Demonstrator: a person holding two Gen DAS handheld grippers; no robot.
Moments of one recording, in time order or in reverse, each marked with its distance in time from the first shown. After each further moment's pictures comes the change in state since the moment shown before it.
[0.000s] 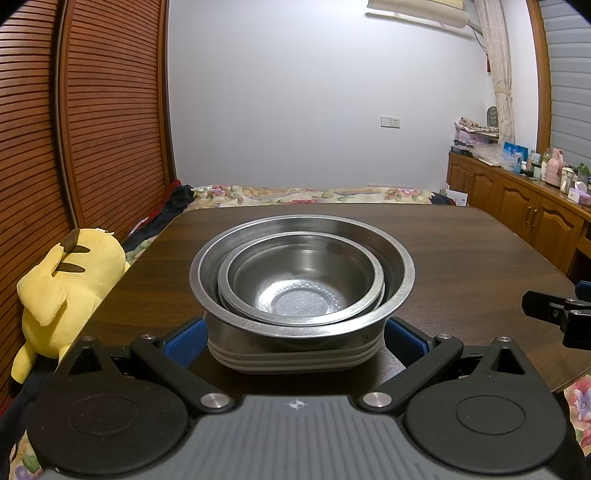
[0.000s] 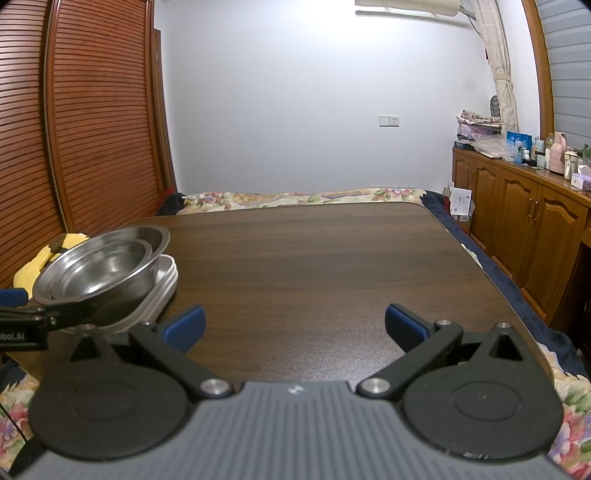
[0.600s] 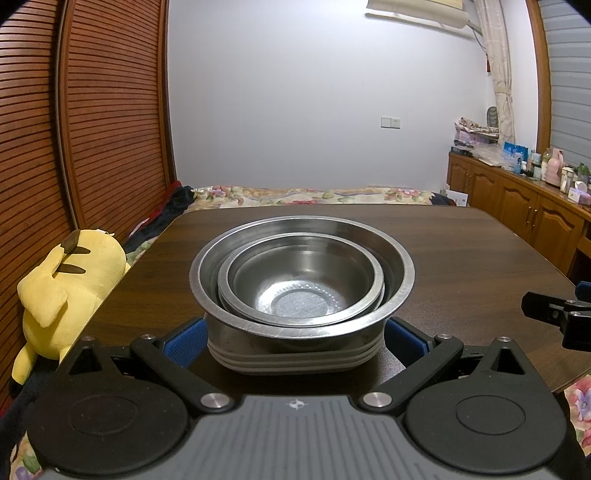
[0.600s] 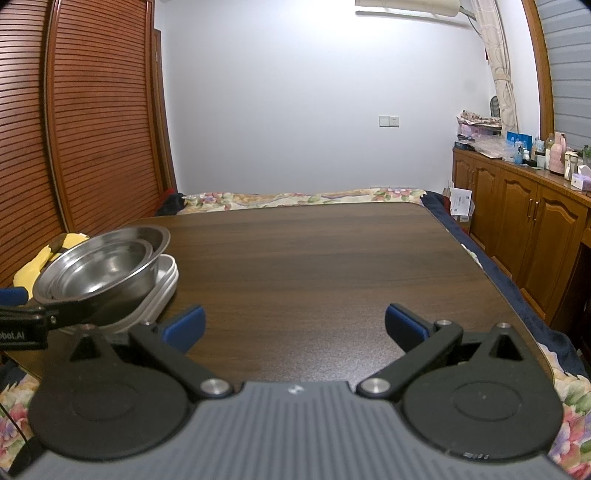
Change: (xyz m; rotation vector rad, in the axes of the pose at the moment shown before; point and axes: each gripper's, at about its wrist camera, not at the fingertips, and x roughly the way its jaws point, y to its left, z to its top) left arm 0.000 0.001 0.000 -0.001 0.000 0.001; right arm -0.001 -0.001 0.000 0.001 -0.002 0.000
